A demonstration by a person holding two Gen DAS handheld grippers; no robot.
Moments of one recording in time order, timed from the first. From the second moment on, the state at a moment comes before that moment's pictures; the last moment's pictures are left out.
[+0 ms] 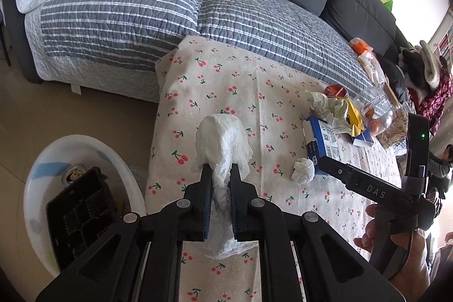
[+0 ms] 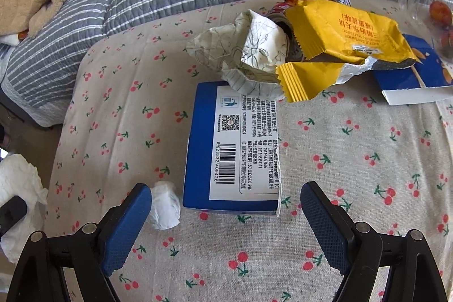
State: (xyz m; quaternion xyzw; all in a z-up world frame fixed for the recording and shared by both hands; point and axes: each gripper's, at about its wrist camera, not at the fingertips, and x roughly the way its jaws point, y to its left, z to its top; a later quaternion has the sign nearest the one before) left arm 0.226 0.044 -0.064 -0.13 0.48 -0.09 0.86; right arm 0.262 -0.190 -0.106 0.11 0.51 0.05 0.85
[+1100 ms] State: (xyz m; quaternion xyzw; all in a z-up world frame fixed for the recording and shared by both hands) left arm 0.192 0.088 -0.038 -0.15 0.46 -0.09 0.87; right arm 0.234 -0.188 -0.077 0.08 0.49 0.11 0.86
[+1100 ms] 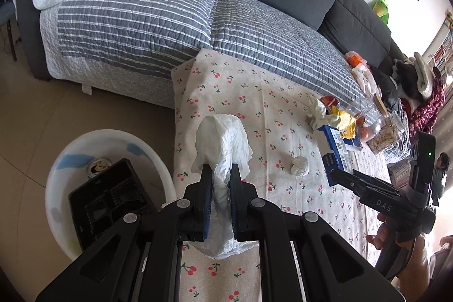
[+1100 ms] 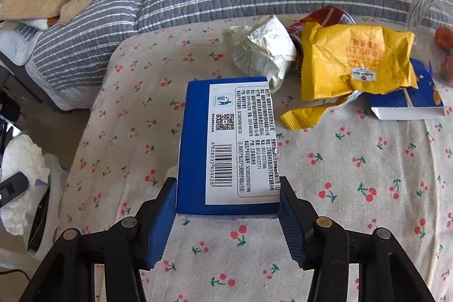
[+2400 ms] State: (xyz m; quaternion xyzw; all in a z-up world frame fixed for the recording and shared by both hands) left arm 0.132 0.254 -0.084 -0.18 0.54 0.08 0.82; right arm 0.169 -0.006 -0.063 -0.04 0.48 0.27 0.83
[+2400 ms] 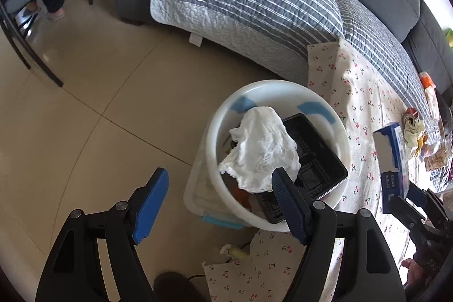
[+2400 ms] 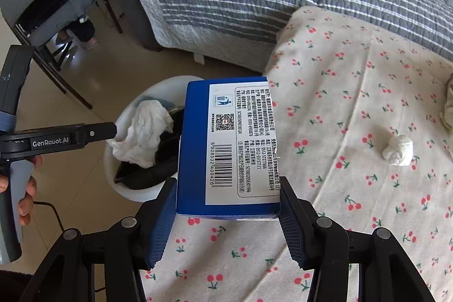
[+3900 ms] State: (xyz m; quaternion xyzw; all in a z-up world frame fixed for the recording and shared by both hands) left arm 0.114 0.256 -0.064 -0.14 0.52 0.08 0.84; right arm 0.202 0.060 -0.069 -0.03 0.53 0.25 0.81
